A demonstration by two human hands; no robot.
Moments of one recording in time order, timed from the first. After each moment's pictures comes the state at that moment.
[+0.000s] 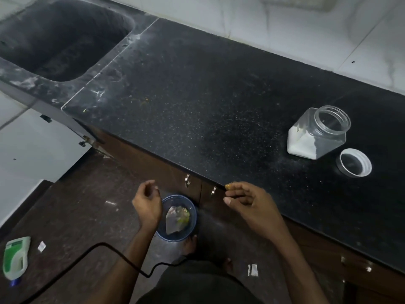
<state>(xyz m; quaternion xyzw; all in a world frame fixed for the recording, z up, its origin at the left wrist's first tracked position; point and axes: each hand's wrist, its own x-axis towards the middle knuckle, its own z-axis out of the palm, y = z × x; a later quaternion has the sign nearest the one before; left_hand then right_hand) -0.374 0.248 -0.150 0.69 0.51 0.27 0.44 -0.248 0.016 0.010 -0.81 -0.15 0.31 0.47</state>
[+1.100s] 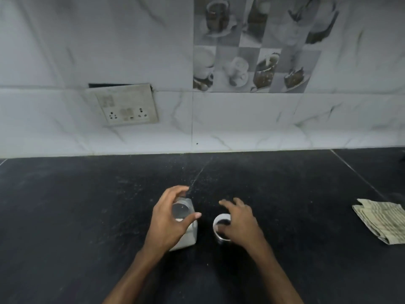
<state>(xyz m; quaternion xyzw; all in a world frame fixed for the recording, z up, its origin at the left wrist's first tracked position) -0.048 0.044 0.048 0.84 -0.10 0.21 0.49 -0.031 -0.164 0.061 -0.97 -0.02 0.11 0.22</state>
